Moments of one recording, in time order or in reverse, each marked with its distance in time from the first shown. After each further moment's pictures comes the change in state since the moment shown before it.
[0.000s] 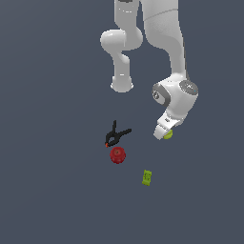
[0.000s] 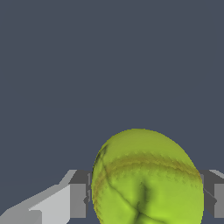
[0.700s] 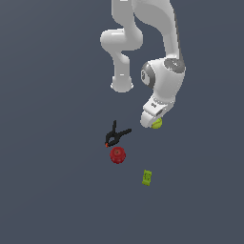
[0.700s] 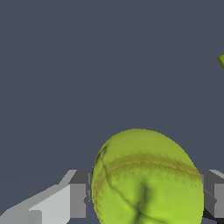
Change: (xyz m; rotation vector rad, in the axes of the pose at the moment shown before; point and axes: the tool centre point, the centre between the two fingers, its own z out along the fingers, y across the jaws) arm -0.060 0.042 -0.072 -0.001 0.000 0.000
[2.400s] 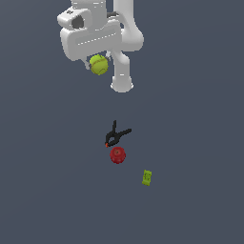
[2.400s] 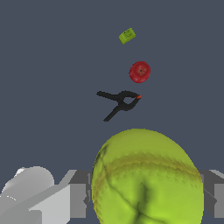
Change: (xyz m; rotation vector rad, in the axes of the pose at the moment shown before) arm -0.210 0.154 -0.263 0.005 0.004 0.002
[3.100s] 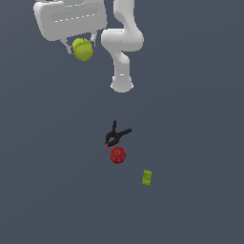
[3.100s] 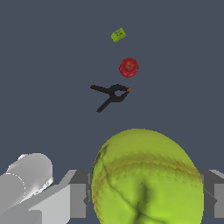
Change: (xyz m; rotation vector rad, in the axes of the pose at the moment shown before) arm -0.035 0.032 -0.050 -0.003 -0.003 -0.001
